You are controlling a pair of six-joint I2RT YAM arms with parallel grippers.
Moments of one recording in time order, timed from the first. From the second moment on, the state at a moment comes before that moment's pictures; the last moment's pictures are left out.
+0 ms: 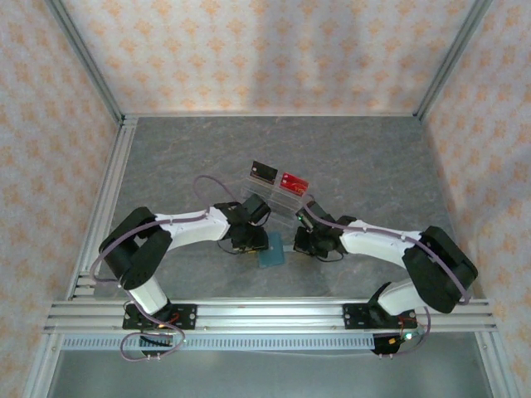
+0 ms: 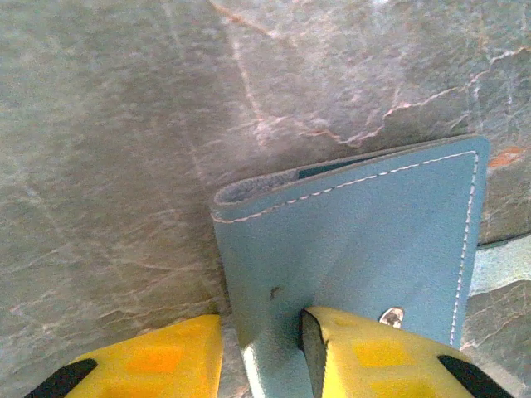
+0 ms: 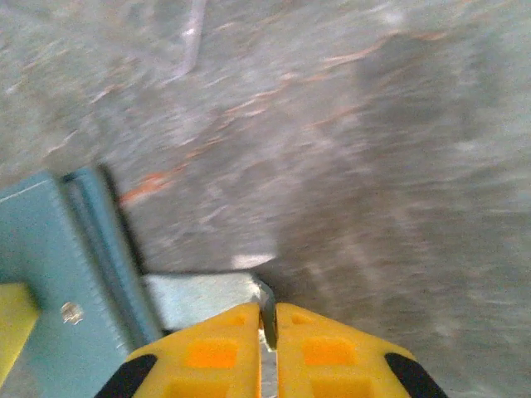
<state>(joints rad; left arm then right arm) -0.77 1.69 0.93 -0.52 0.16 -0.89 0.74 1.41 0.65 -0.42 -0.08 0.98</state>
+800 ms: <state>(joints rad) -0.78 1.69 0.93 -0.52 0.16 -0.89 0.79 1.47 0.88 -0.42 -0.23 0.98</state>
